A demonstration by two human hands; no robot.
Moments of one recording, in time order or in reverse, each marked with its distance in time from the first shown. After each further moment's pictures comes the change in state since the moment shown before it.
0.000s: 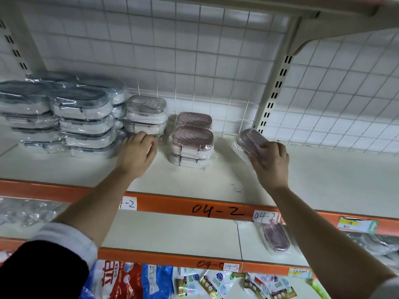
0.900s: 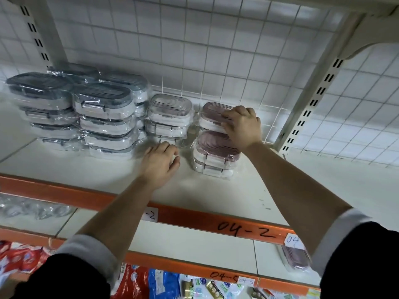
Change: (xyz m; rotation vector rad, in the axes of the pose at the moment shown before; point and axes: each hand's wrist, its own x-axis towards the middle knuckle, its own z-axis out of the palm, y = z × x) left_hand 0.002 -0.018 0.024 -0.114 -0.135 -0.030; right_hand 0.104 -0.122 0.103 -0.214 -0.182 -0.330
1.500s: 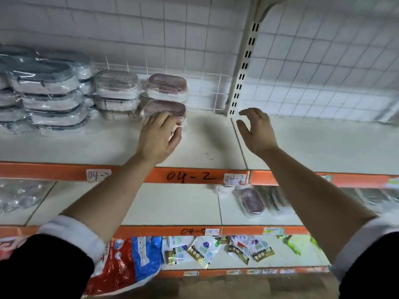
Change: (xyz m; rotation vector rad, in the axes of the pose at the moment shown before) left_hand -0.024 0.137 -0.005 -0.113 0.324 0.312; right_hand -0.163 0.104 -0.111 0.082 0.030 0.181
